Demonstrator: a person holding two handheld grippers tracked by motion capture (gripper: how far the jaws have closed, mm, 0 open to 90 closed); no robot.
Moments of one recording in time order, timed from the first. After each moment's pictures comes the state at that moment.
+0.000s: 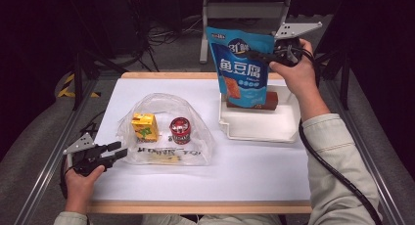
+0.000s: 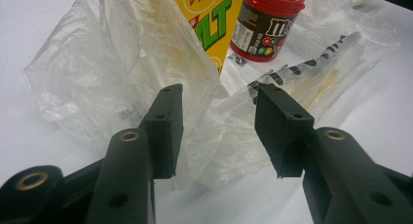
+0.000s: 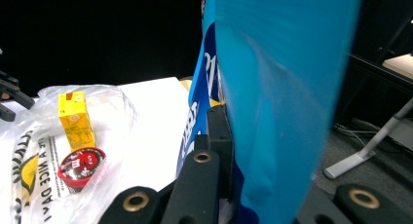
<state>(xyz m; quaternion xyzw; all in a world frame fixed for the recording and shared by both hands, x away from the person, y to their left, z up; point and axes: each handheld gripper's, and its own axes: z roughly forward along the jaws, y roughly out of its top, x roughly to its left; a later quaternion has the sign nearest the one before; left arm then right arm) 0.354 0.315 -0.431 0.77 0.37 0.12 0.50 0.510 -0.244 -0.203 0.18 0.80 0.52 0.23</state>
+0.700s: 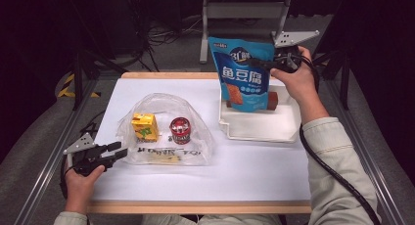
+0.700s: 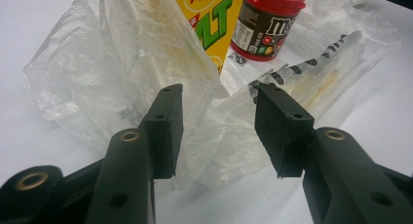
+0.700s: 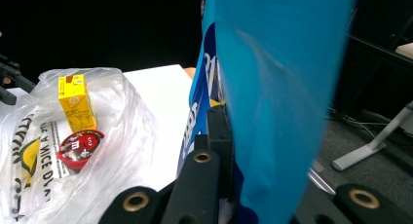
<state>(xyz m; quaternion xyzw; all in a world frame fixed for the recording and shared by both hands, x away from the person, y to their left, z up) 0.355 0.315 -0.431 0.78 0.37 0.12 0.50 0.516 -0.252 -0.226 0.18 0.81 0.51 0.21</state>
